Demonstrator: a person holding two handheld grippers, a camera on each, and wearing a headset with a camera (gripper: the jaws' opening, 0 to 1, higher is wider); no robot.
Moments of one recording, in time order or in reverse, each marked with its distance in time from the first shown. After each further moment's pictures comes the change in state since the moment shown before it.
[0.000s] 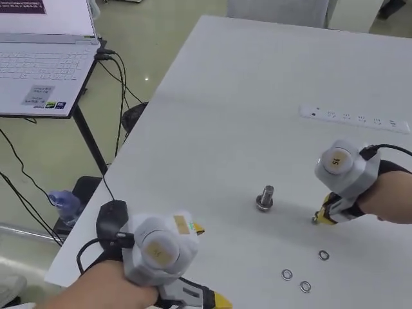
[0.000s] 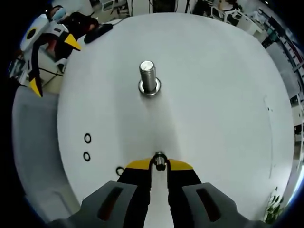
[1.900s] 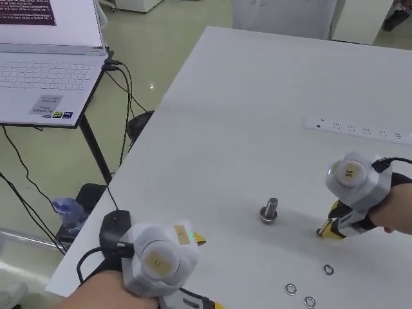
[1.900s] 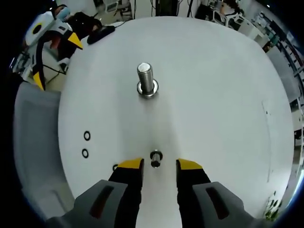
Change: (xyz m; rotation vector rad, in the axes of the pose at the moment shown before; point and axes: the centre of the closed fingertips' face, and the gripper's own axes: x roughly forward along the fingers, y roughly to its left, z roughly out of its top) left arm -0.004 0.003 0.003 -0.003 -0.004 0.007; right arm -0.002 -0.010 -0.004 -0.031 -0.045 0.008
